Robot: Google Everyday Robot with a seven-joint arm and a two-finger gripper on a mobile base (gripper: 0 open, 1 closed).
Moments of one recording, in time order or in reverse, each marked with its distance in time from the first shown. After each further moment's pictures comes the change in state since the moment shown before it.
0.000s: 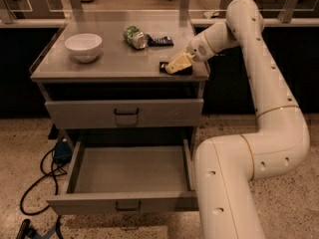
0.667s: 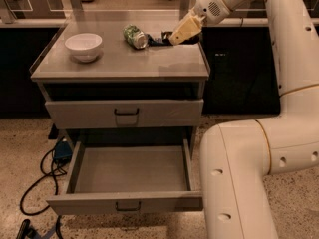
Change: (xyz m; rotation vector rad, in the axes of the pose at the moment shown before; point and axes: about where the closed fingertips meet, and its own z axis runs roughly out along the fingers) arm -0.085 0.070 -0.103 0.056 0.064 -0.106
